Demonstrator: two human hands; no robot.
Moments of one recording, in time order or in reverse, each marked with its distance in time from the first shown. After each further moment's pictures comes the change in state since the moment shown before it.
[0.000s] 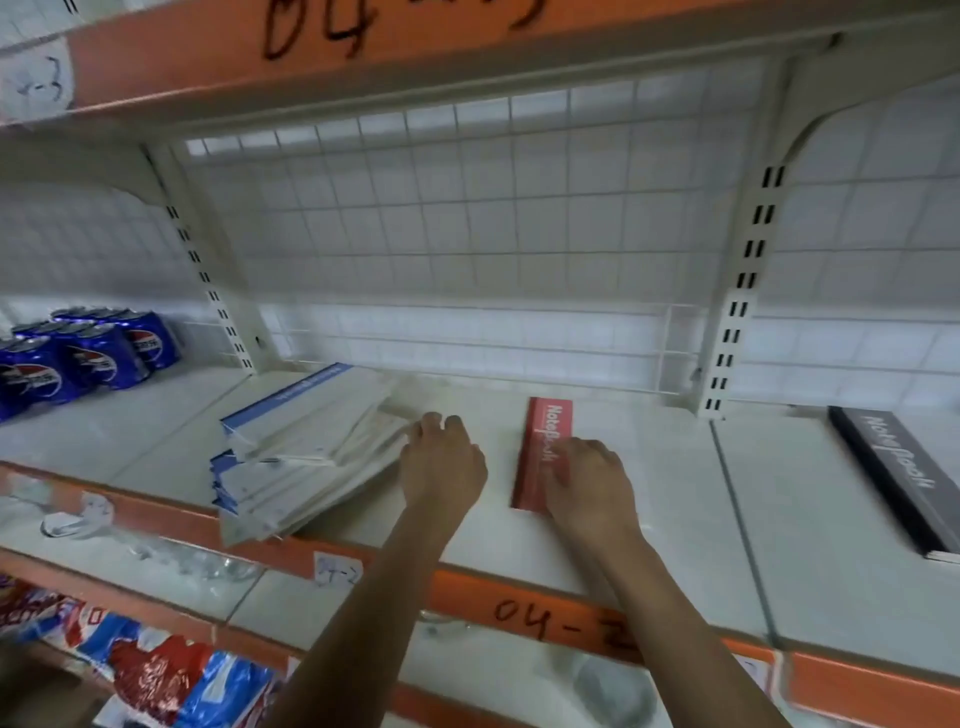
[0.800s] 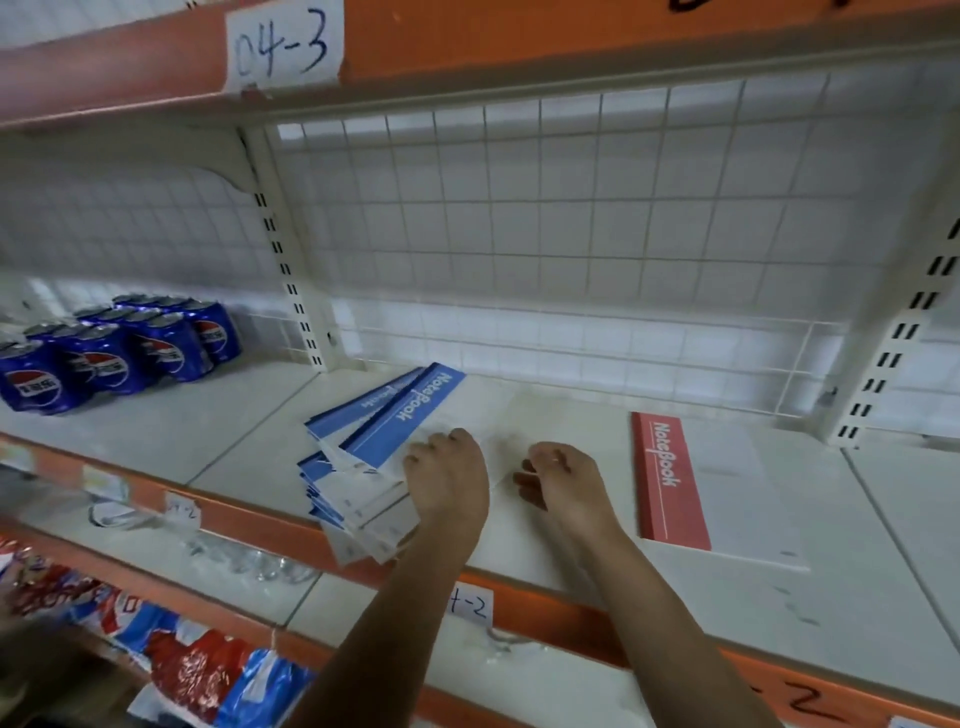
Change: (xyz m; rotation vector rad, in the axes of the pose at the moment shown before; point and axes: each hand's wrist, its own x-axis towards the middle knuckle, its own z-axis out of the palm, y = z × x) left_hand 0.024 -0.111 -0.011 0.337 -0.046 -0.095; right_hand 0.021 -0.115 0.097 0.817 -0.174 0.294
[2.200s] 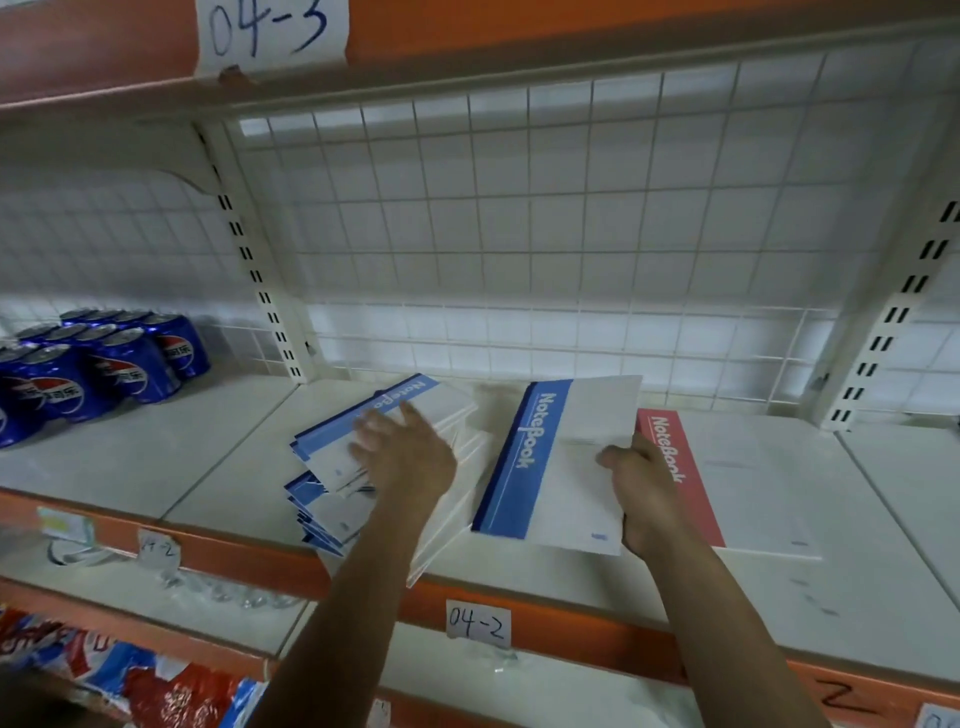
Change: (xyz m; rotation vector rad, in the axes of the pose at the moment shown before) left_hand 0.050 -0.040 0.001 -0.265 -0.246 -0.108; right_hand -0.003 -0.024 -0.033 0.288 0.155 0.090
